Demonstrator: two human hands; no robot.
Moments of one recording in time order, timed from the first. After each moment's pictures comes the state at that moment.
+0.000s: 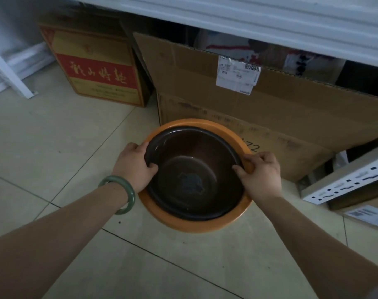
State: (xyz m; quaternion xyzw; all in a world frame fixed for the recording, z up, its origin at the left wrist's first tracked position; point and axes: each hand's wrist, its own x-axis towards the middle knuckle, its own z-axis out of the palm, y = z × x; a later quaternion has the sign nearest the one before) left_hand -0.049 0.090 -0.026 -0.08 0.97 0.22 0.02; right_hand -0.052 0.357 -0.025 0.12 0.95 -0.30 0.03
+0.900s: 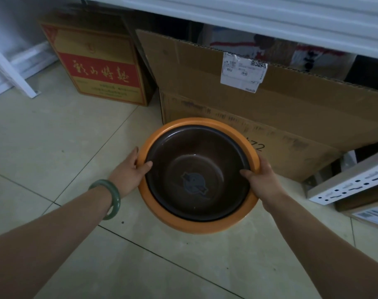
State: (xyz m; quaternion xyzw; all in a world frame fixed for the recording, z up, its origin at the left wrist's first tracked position) left_hand -0.043 0.069 -0.039 -0.16 0.87 0.43 0.15; right_hand -0.062 0.362 -0.040 0.21 0.80 -0.54 0.15
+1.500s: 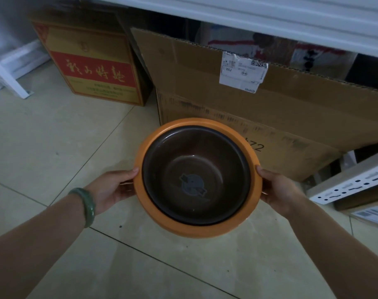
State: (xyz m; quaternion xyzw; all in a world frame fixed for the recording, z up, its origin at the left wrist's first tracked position) left_hand -0.036 0.036 -0.050 -0.25 0.63 0.70 0.22; right_hand -0.062 0.396 -0.046 0.31 0.63 -0.68 0.20
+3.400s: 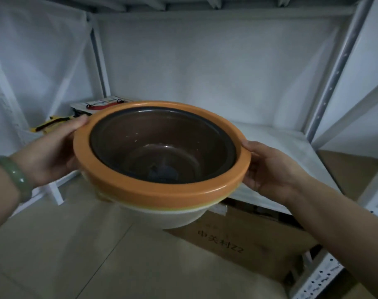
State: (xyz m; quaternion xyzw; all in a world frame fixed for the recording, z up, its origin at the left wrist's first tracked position) left_hand -0.086 -0.054 0.325 -0.03 0.64 0.77 -0.04; right_hand -0.075 0.345 0.328 0.03 0.57 -0.81 0.13
